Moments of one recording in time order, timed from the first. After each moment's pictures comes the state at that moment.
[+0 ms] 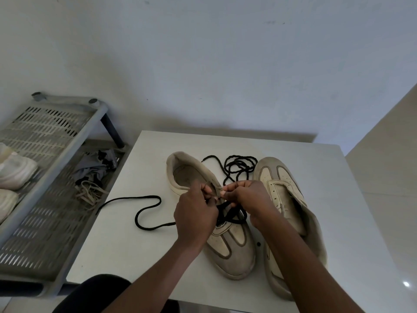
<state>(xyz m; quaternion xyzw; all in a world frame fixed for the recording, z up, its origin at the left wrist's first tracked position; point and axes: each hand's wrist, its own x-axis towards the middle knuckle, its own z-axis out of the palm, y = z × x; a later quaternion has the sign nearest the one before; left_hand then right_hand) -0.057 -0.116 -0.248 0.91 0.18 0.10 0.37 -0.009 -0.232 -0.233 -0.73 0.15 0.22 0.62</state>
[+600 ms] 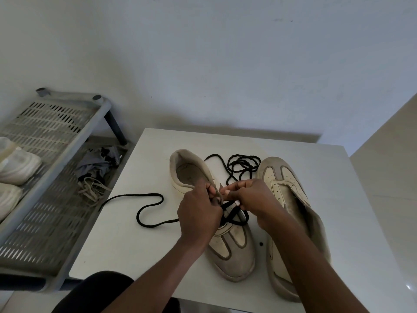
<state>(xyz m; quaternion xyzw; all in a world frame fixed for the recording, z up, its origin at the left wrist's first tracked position) -0.057 -0.115 -0.248 0.91 0.17 0.10 0.36 -0.010 -0.235 -0.232 -0.78 0.08 0.23 0.57</state>
